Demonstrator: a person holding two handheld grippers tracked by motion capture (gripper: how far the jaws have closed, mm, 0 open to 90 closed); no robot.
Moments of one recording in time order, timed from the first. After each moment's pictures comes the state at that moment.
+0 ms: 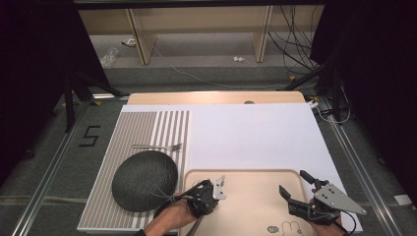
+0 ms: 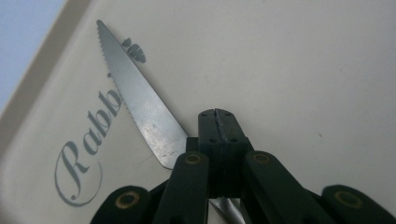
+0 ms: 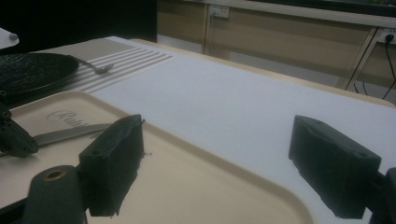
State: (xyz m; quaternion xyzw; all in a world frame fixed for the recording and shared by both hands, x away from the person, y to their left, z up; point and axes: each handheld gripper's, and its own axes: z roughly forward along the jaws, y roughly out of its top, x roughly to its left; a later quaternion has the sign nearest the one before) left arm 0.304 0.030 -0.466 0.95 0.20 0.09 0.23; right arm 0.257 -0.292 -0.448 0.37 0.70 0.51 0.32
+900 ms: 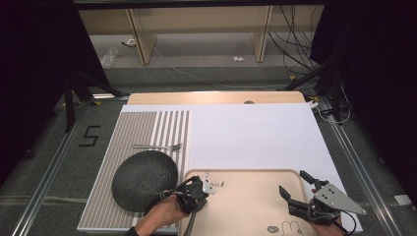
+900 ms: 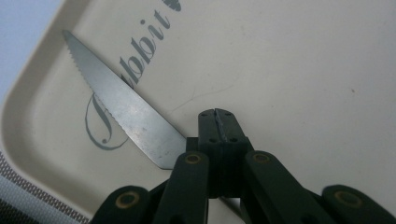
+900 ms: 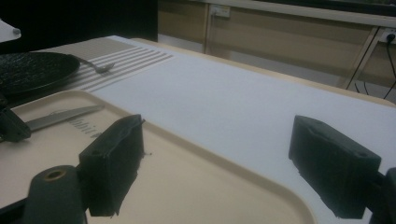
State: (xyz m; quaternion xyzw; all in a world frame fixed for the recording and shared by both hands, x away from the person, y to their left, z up) left arm 0.311 0.055 -0.464 0.95 0.23 0.08 0.20; right arm 0.257 -0.292 -0.448 0.37 0.71 0.51 0.32
